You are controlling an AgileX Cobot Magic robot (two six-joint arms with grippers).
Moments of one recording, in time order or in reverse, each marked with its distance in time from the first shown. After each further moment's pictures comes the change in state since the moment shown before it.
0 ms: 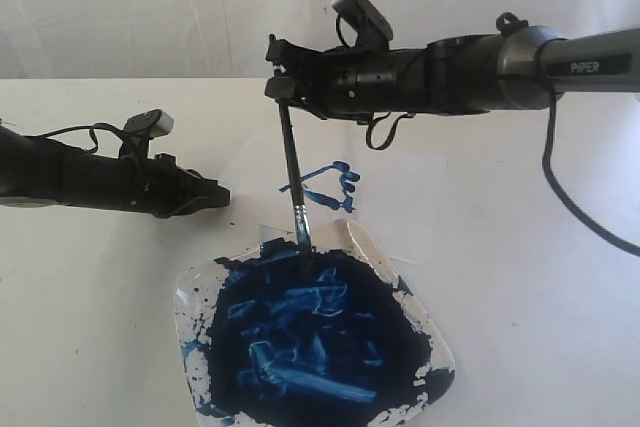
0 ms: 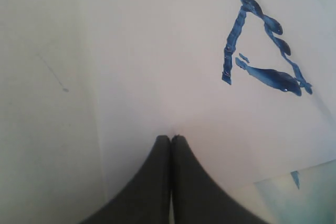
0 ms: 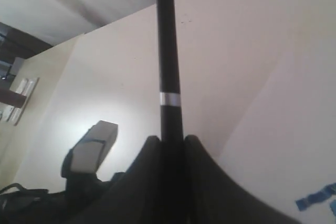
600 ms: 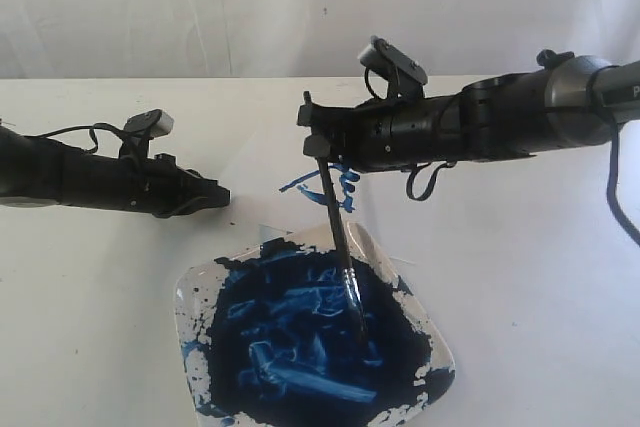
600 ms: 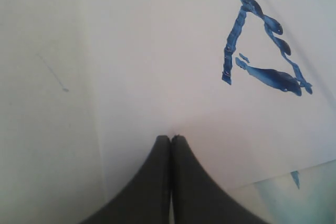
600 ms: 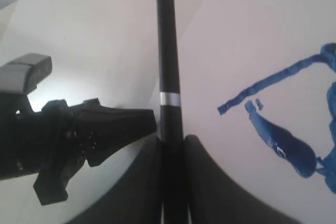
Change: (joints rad) left arm -0.002 0.000 0.000 0.000 0.000 0.000; right arm -0.011 -0.123 0.287 0.003 -0.071 -0.120
